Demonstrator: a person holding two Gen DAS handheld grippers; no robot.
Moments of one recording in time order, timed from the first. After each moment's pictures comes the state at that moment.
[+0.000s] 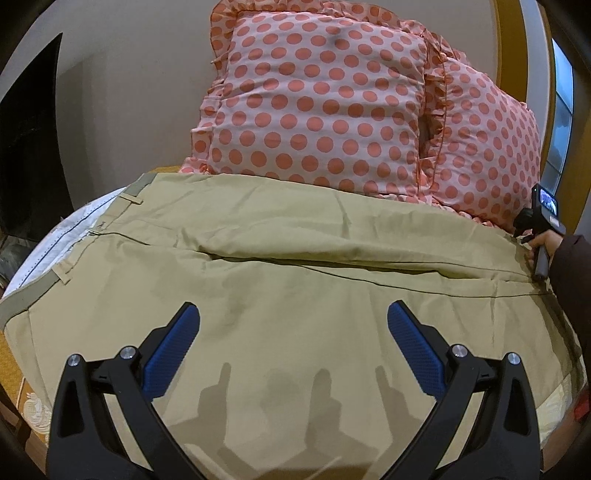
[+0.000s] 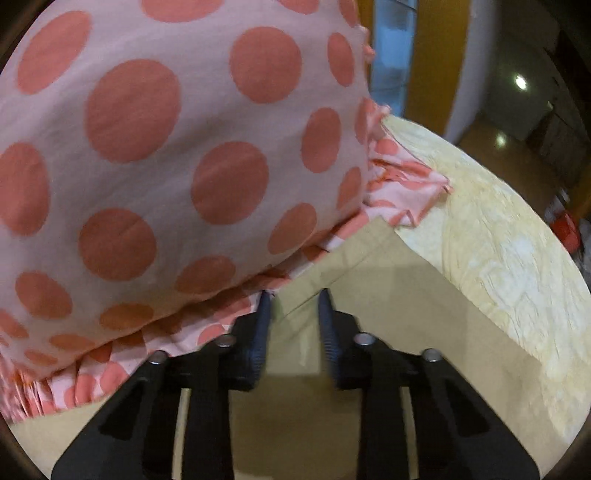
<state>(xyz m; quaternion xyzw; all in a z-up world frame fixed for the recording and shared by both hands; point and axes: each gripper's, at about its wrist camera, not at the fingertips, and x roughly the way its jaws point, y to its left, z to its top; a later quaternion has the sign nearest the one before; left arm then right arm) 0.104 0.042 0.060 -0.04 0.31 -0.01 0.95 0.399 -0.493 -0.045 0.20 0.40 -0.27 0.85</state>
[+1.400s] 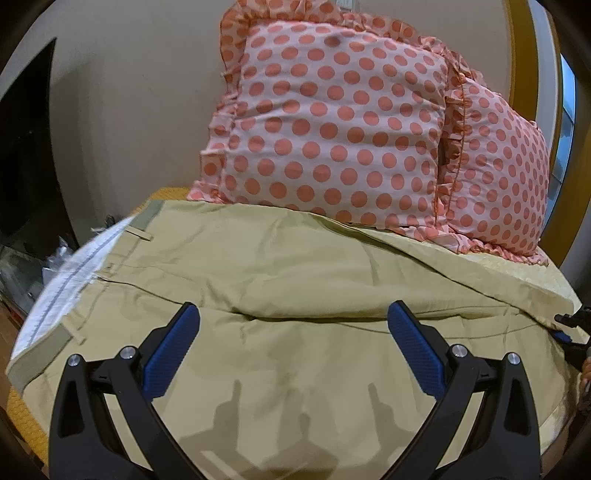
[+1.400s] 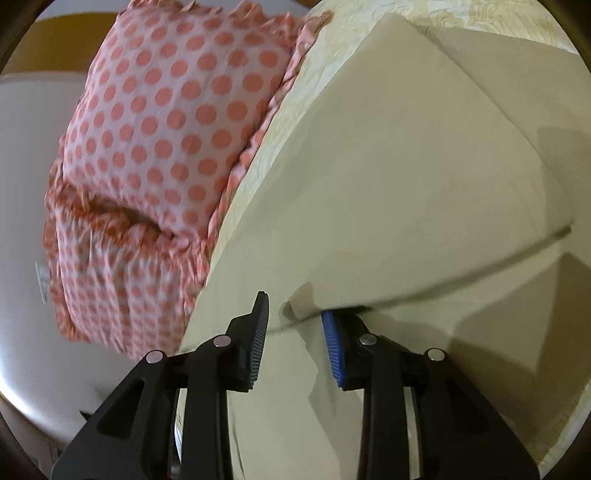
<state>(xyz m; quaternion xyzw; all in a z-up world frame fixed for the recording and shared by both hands) 0.152 0.086 0.093 -0.05 0.31 -0.02 0.95 0.143 -0.460 -0.082 0.56 0.32 -0.03 0.77</state>
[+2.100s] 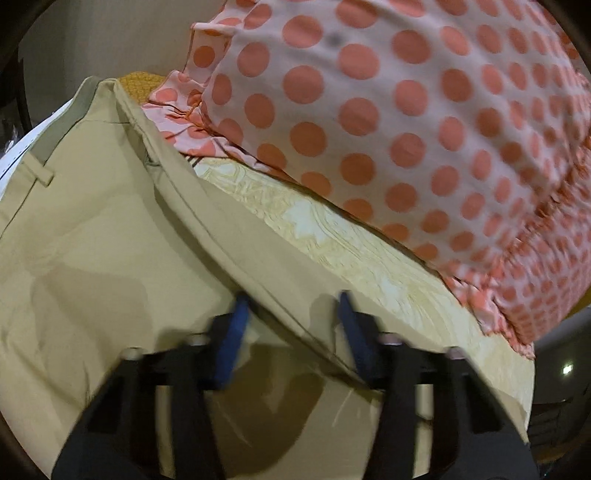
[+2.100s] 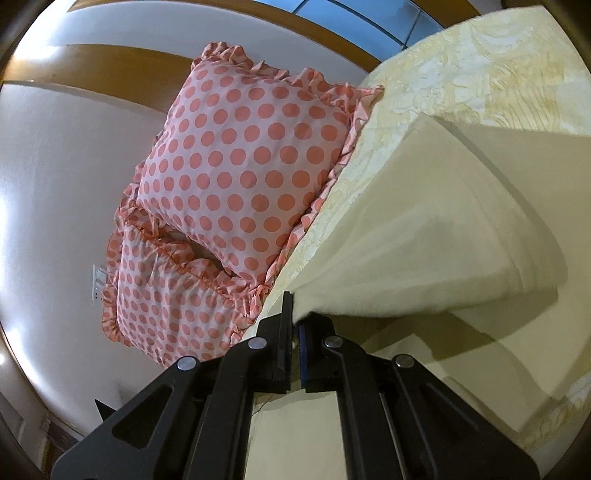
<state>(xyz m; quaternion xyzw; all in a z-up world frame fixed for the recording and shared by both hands) 0.347 0.113 0.034 -0.22 0.46 0.01 0.86 0.109 -0.491 -0.067 0.53 0.17 0.04 0.83</state>
